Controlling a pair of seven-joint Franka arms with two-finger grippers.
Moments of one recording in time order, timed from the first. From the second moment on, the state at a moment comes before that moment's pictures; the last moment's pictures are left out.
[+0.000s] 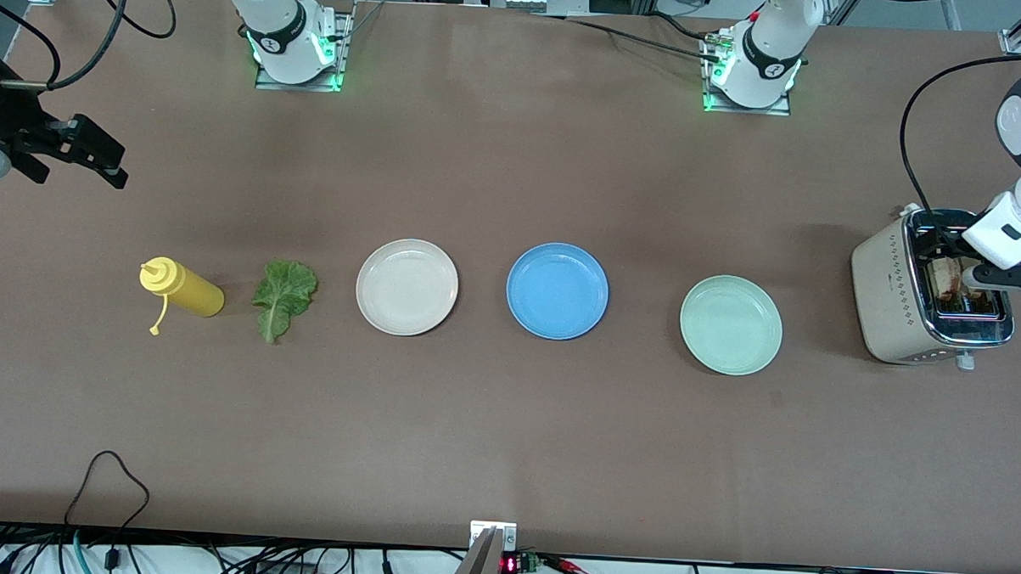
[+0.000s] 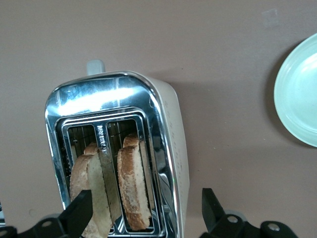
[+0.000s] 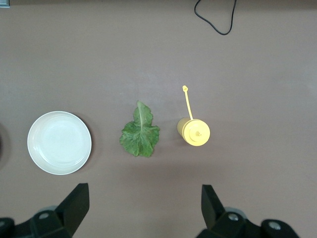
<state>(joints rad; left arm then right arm) 0.31 0.02 -0.05 -2.13 0.23 2.20 0.24 0.00 -0.02 0.06 -1.59 -0.03 1.67 0.08</state>
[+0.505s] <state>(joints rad) 0.36 0.03 -0.05 -2.22 0.23 2.32 0.24 0.00 -0.02 0.06 -1.59 -0.03 1.67 0.08</state>
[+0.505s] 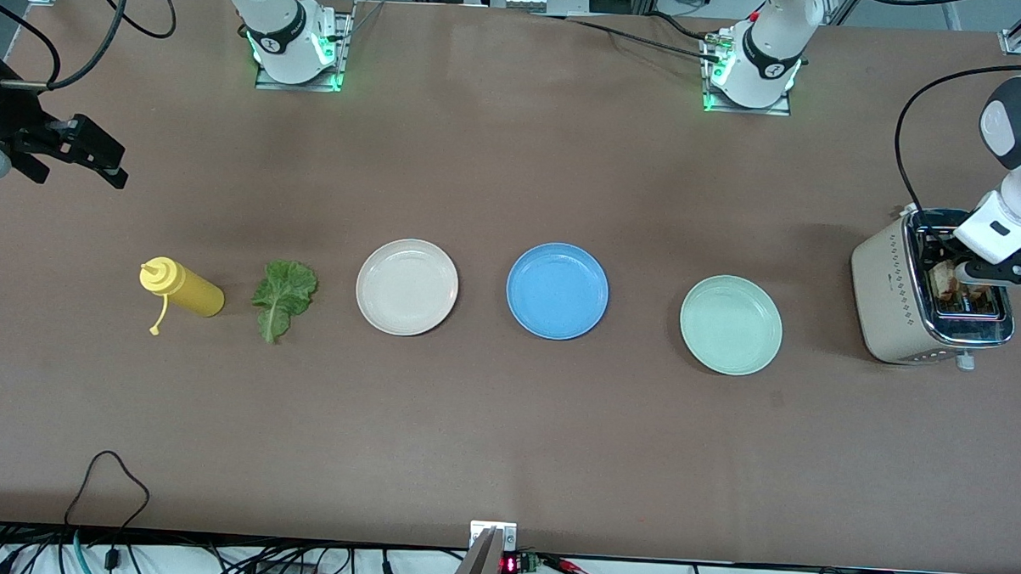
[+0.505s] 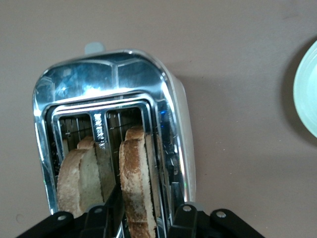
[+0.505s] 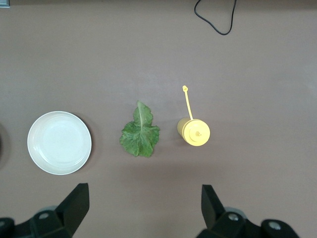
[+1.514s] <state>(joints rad) 0.40 0.02 -0.10 -2.01 0.23 2.01 0.27 0.00 -0.02 0.06 -1.59 -0.03 1.67 0.08</state>
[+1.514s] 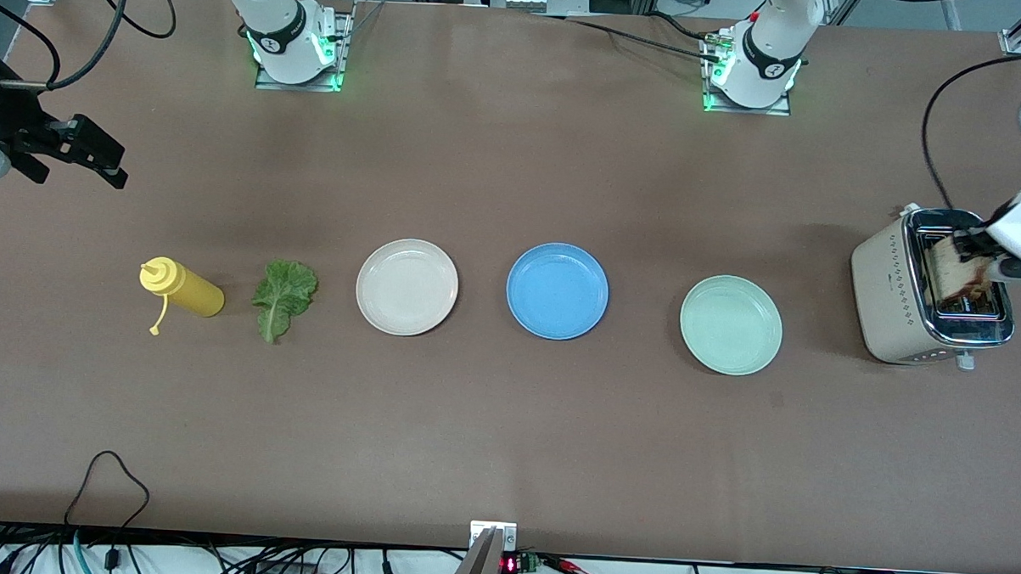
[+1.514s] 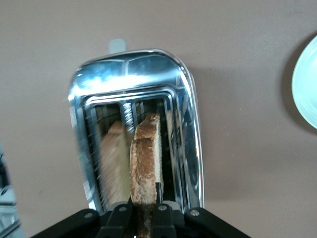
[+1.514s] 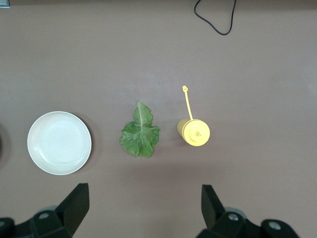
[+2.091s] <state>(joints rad) 0.40 0.03 -0.38 -1.80 0.21 1.71 0.26 0.00 -0.02 0.06 -1.59 -0.03 1.67 0.08</state>
